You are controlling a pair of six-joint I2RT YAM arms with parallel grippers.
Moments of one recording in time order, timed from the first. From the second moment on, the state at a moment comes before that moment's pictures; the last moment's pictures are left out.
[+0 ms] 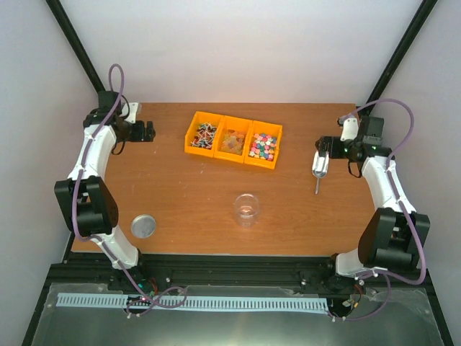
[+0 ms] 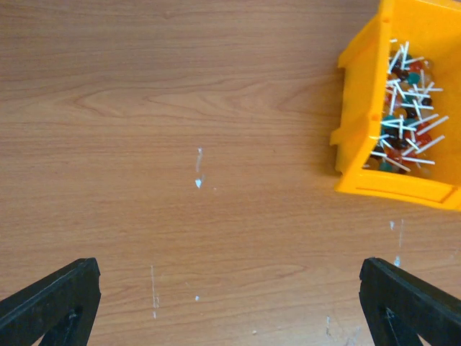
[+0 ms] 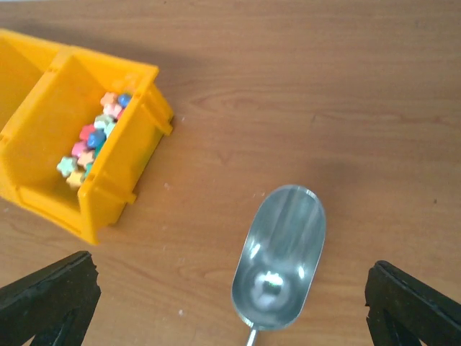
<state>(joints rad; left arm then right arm) 0.15 1.74 1.60 -0.82 0.21 0.08 -0.18 1.47 1.16 -0.47 -0.38 -0.11</state>
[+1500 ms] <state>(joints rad) 0.08 1.63 1.56 -0.87 0.40 0.22 -0.24 1.84 1.11 -0.47 -0.25 -0.17</state>
